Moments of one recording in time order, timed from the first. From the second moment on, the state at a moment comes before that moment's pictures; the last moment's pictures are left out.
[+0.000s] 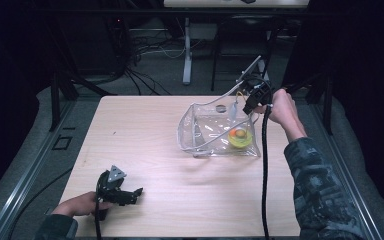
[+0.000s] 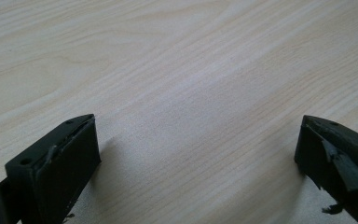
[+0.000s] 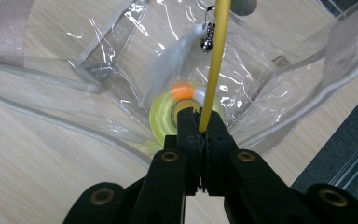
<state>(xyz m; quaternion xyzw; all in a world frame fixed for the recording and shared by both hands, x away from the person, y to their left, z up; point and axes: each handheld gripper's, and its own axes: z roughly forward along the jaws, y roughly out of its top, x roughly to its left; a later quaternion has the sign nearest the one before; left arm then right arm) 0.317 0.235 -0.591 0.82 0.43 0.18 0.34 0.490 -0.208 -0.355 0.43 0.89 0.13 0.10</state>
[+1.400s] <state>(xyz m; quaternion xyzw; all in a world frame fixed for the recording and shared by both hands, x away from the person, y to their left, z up) 0.317 0.235 -0.592 0.82 0.43 0.18 0.34 0.424 -0.241 -0.318 0.43 0.86 0.21 0.14</state>
